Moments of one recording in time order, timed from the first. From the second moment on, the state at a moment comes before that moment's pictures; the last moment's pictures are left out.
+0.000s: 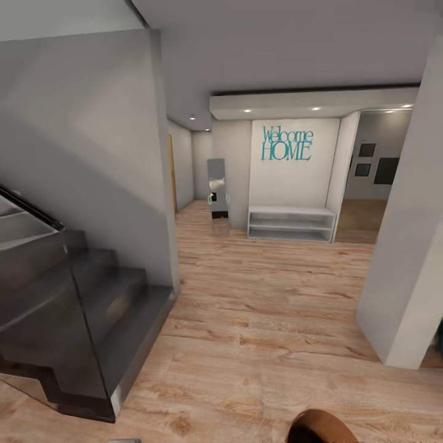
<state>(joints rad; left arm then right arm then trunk) -0.01 0.04 0.02 -0.80 0.01 -0.06 0.00 -0.29 -0.31 -0.01 -0.25 0.03 -0.02 0.35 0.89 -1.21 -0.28</state>
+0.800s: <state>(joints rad) -0.01 0.04 0.02 -0.80 0.01 -0.06 0.00 -0.28 -0.31 -0.03 -0.25 0.03 -0.02 0.36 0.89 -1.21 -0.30</state>
